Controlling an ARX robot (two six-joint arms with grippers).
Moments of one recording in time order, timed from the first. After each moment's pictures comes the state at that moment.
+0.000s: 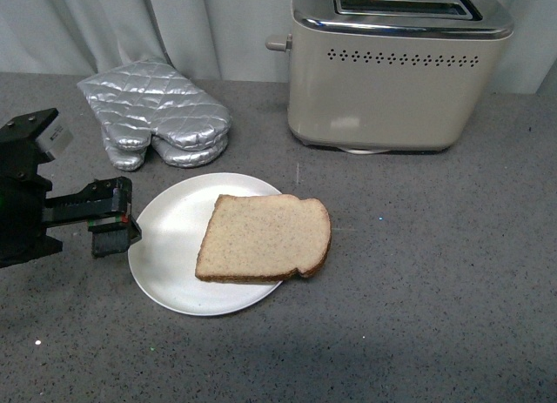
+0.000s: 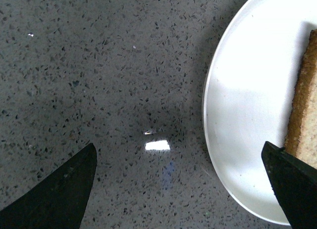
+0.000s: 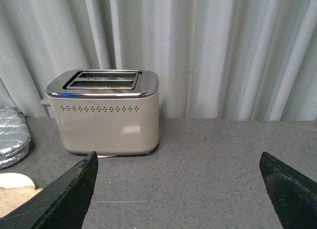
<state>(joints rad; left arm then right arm) -0.09 1.90 0.72 0.15 0.12 -0.18 0.00 0.00 0.00 0.00 0.00 0.00</state>
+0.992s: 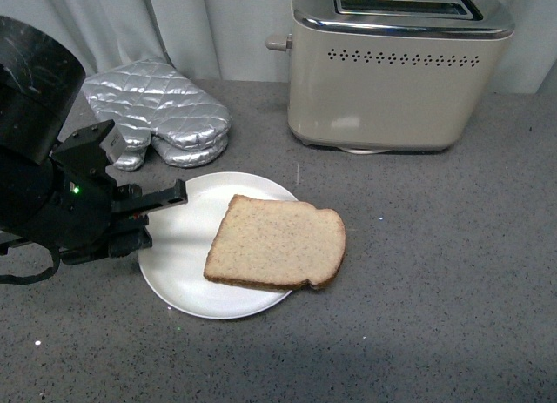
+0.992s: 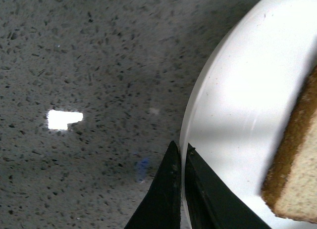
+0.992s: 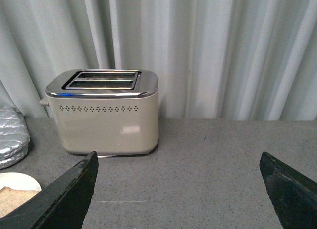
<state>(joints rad) -0.20 2.01 0.86 0.07 0.12 -0.37 0.00 0.00 0.00 0.00 0.00 0.00</state>
